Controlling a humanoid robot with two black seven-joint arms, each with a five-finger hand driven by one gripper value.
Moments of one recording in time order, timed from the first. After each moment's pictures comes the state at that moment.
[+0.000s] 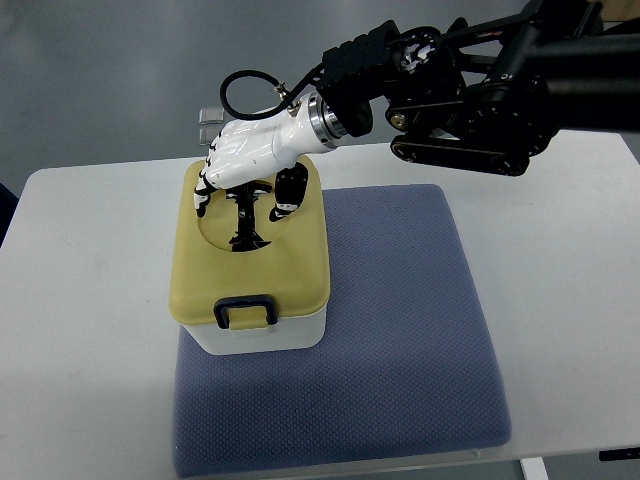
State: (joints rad) left arm -0.01 0.00 -0.09 -0.09 0.02 -0.23 -0.11; right arm 1.79 -0.10 -0.45 1.03 -1.30 0.03 0.51
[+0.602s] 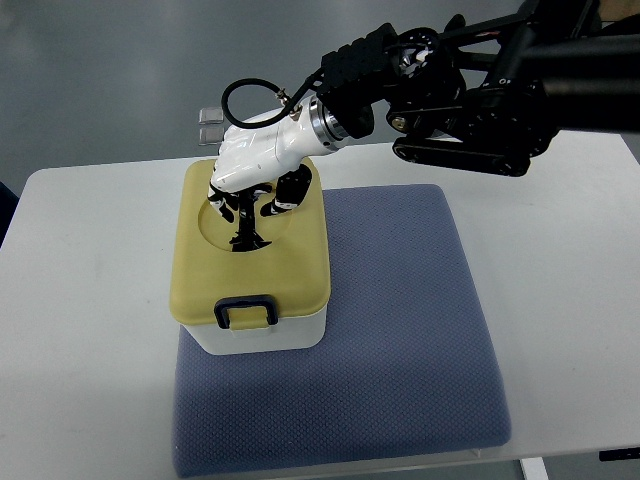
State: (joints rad) left arm -0.01 0.00 -0.09 -0.09 0.02 -0.23 -0.11; right arm 1.79 -0.10 -0.45 1.03 -1.35 0.03 0.51
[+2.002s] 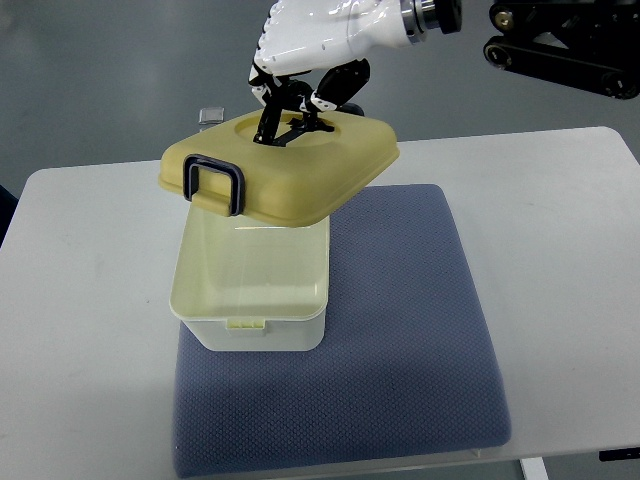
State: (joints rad) left arm -0.01 0.00 -0.09 -0.09 0.02 -0.23 -0.11; right arm 1.86 -0.39 -0.37 1.07 -1.37 -0.06 0.61
